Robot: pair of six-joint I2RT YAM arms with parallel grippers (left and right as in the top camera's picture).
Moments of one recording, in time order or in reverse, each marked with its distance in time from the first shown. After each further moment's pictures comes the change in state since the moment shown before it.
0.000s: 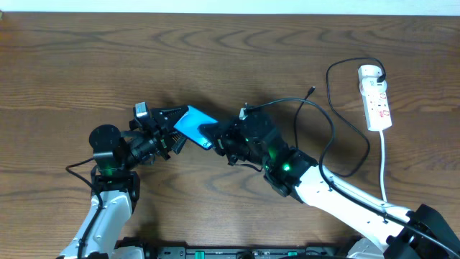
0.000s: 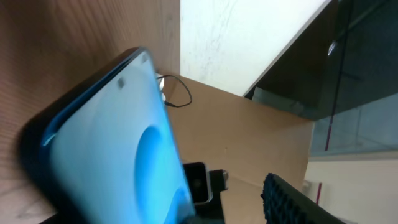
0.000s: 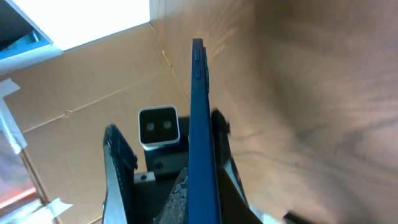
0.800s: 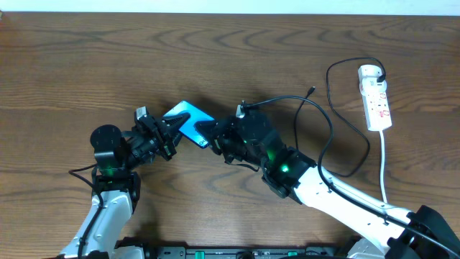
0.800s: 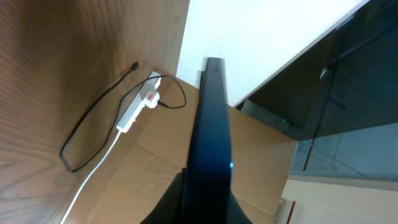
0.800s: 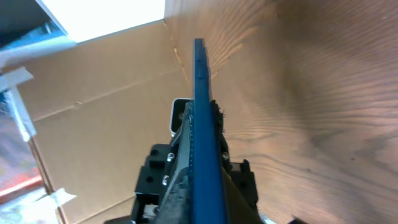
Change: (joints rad) left arm -0.002 0.006 -0.005 -0.006 -0.027 -0.151; right arm 0.020 -0.001 0.014 0.024 0.036 -0.050
